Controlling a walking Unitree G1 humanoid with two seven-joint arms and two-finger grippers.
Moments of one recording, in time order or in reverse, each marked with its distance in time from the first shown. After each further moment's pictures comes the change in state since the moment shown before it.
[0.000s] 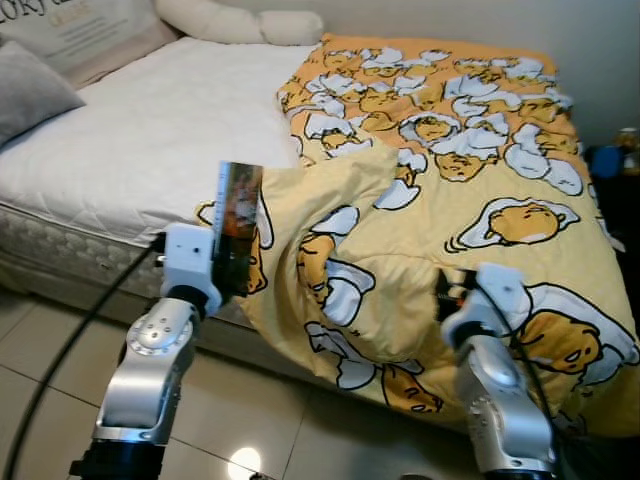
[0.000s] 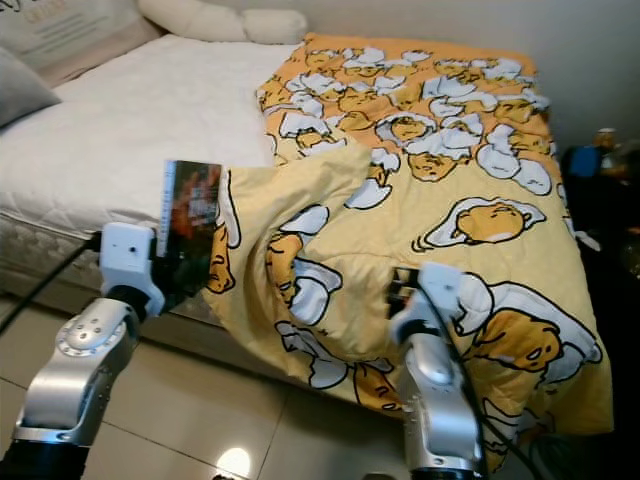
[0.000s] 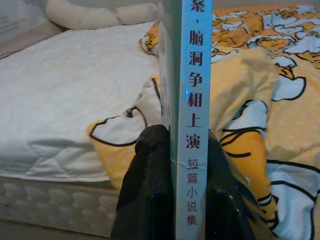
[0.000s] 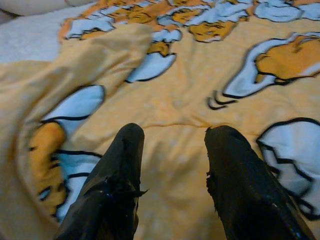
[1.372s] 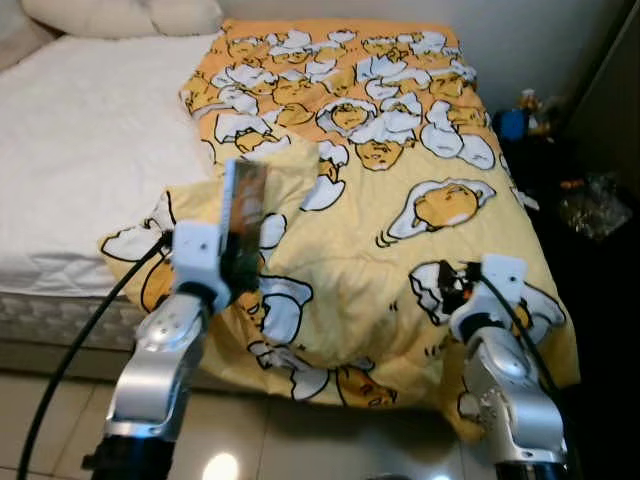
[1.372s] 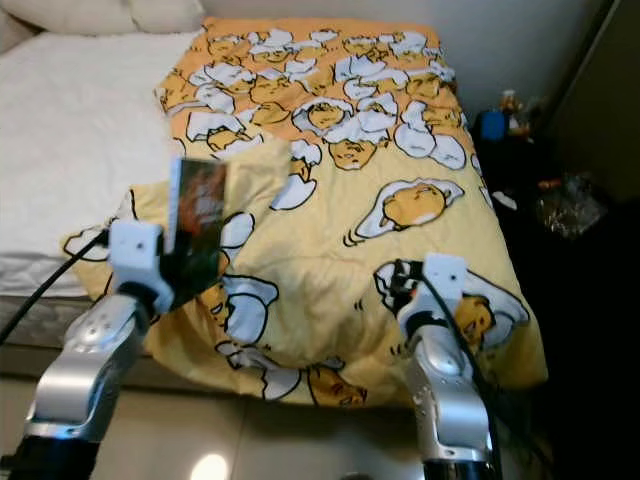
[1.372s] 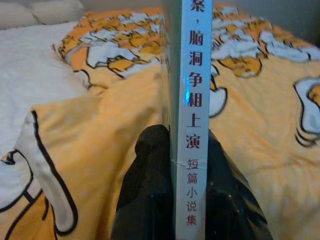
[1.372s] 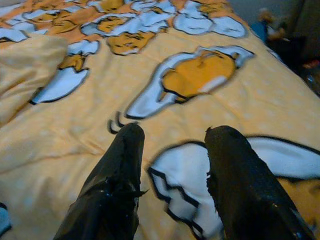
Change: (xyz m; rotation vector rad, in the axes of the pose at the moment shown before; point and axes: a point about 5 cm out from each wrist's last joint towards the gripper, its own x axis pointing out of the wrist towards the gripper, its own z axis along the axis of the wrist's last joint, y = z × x) left arm 0.005 -0.009 0.006 -0.019 -0.017 -0.019; right arm 0.004 -0.002 0.007 -0.038 -0.008 0.042
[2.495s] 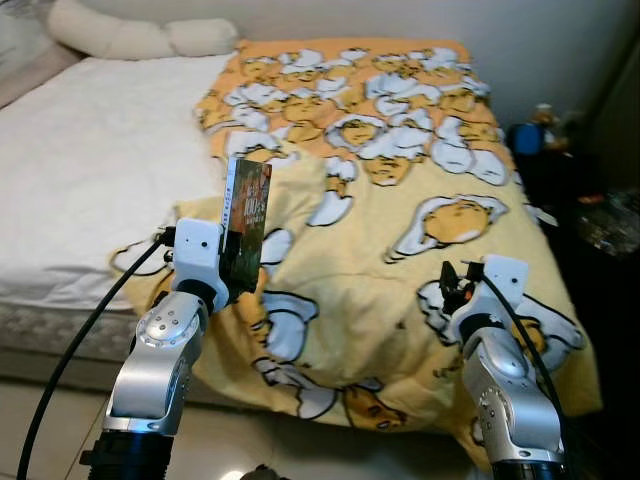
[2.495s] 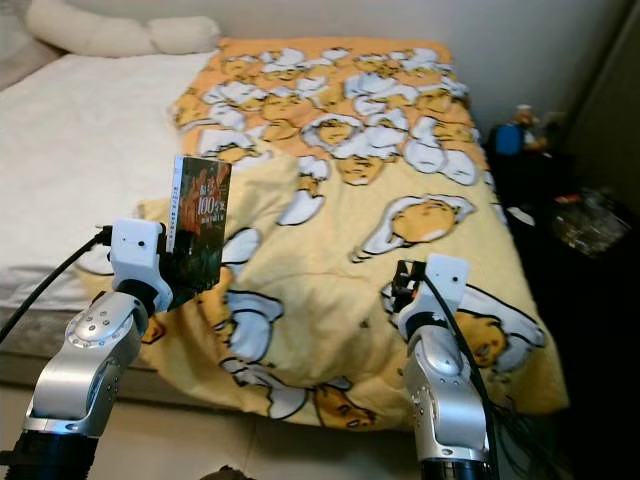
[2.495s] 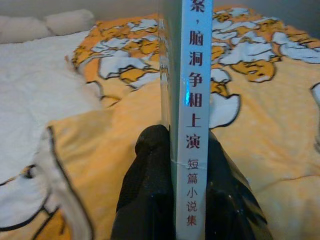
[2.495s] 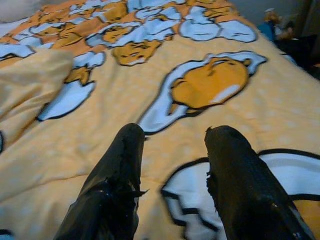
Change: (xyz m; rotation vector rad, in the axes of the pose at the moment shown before) left arm 0.002 0.003 -0.002 0.011 0.020 -0.008; right arm 0.000 -0.002 -0.001 0.018 0.006 -0.043
